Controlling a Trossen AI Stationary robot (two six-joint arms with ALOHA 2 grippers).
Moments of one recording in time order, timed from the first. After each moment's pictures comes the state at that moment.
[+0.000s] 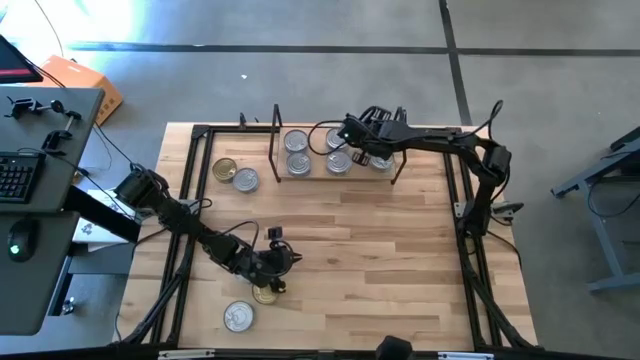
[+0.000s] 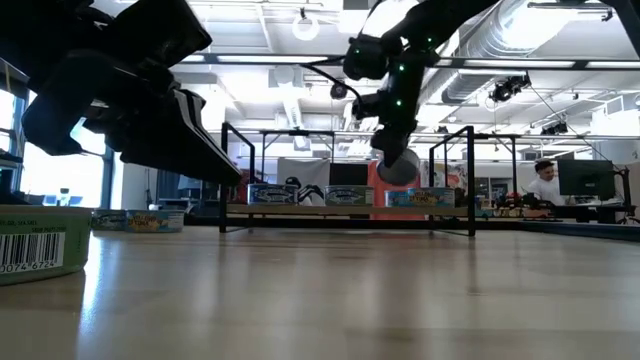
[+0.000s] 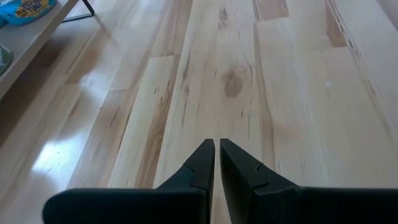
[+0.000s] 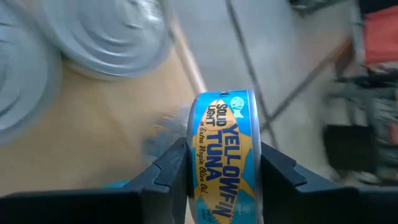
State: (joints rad) left arm -0.55 1.68 0.69 0.24 -0.65 -0.23; right arm -0.43 1.82 1.43 -0.74 0.68 -0.21
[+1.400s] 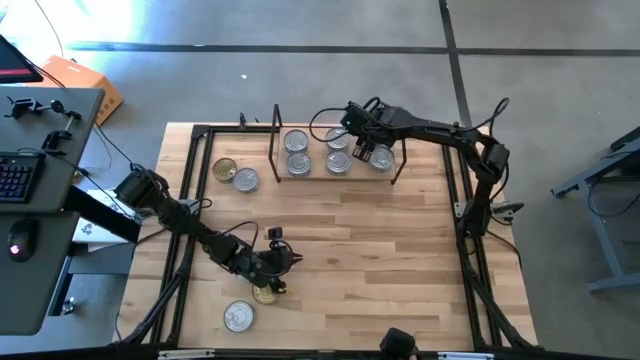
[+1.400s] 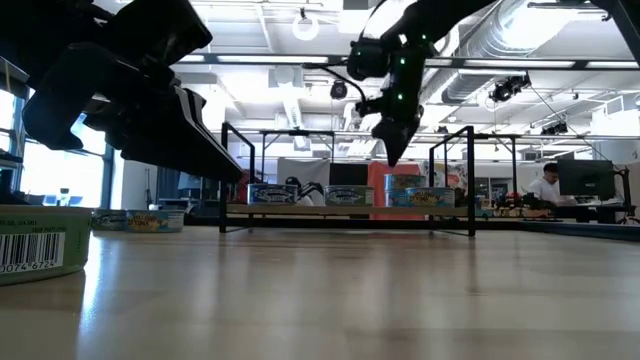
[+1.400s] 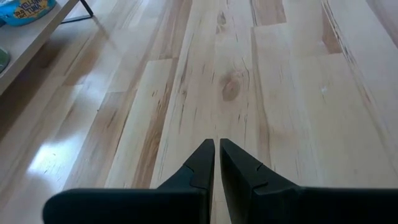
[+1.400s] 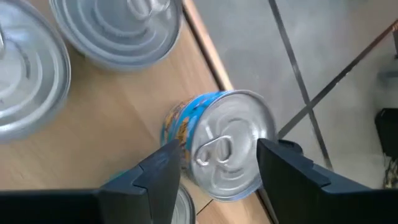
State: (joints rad) left arm -0.55 1.68 0.69 0.25 -0.65 -0.24; right arm -0.49 1.84 1.55 -0.91 0.50 -0.13
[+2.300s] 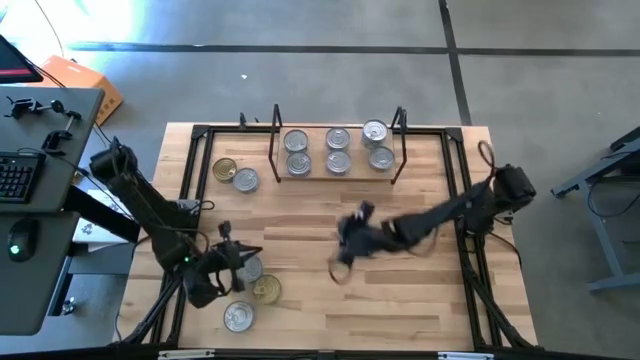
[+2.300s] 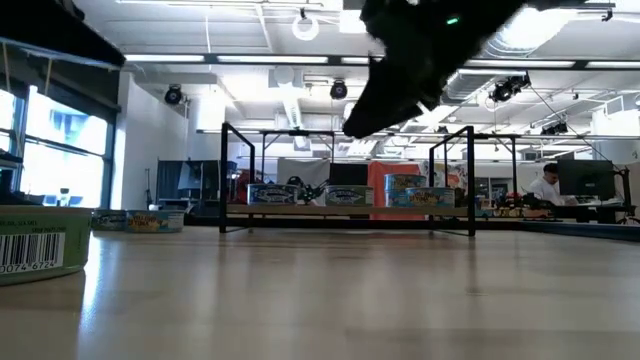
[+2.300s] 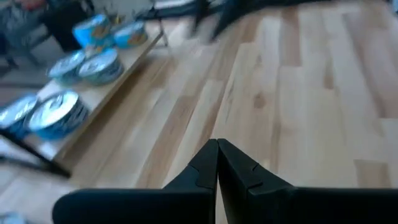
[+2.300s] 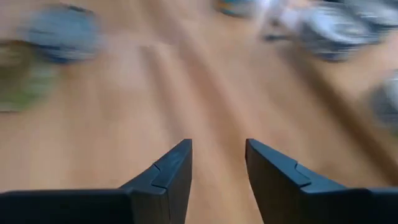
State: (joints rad) left arm -0.91 1.27 0.69 -0.45 -1.08 -0.75; right arm 0.30 1.67 1.03 -0.15 0.57 0.40
